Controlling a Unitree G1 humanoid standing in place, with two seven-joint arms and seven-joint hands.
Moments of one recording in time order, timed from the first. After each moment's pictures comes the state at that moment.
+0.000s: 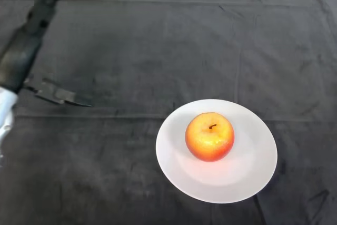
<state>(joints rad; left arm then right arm) -0.60 0.53 -0.10 0.75 0.02 -0.64 -0.10 -0.74 -0.60 0.16 1.14 -0.37 0.06 -0.10</state>
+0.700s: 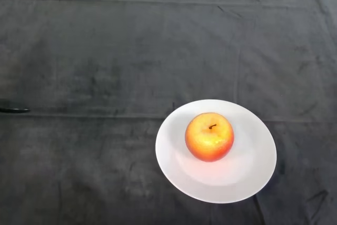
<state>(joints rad) -0.60 0.66 0.06 1.04 0.00 -0.72 -0.10 -0.74 -0.60 0.16 1.14 -0.37 0.06 -0.10</state>
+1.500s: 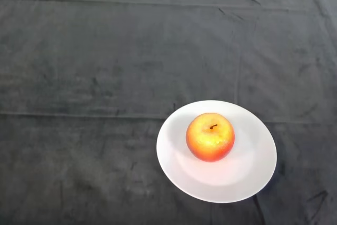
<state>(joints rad) -0.44 0.78 0.22 1.17 -0.06 -0.69 -0.01 -0.74 -0.60 0.16 1.14 -0.37 0.05 -0.10</state>
